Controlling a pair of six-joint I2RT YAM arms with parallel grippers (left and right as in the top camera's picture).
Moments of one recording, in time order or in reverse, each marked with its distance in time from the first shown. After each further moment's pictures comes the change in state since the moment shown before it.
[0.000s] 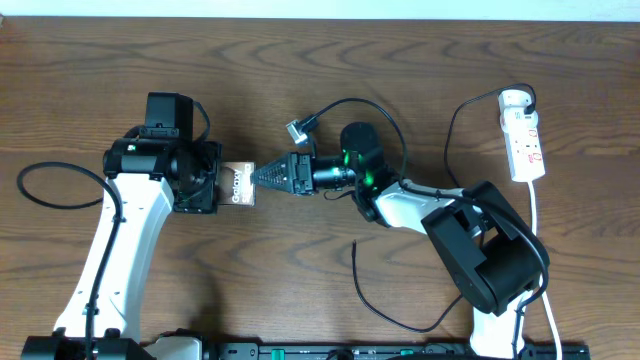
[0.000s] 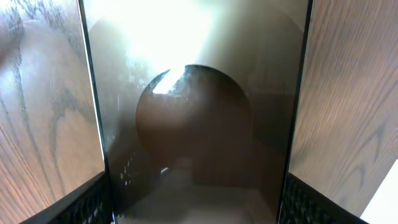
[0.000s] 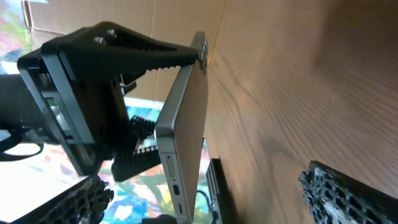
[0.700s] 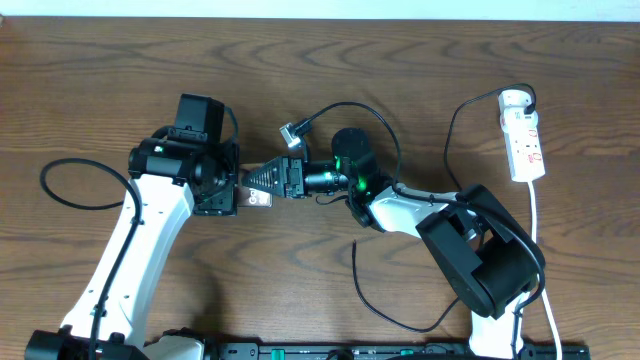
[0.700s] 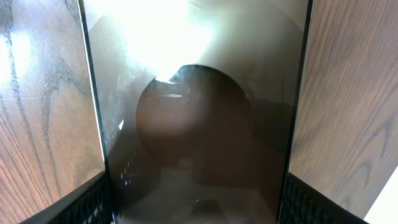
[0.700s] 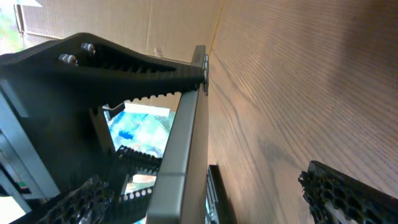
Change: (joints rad) left arm -0.129 0.000 0.000 0.000 -0.059 -0.139; right arm 0.041 0.000 0.000 0.000 0.065 0.000
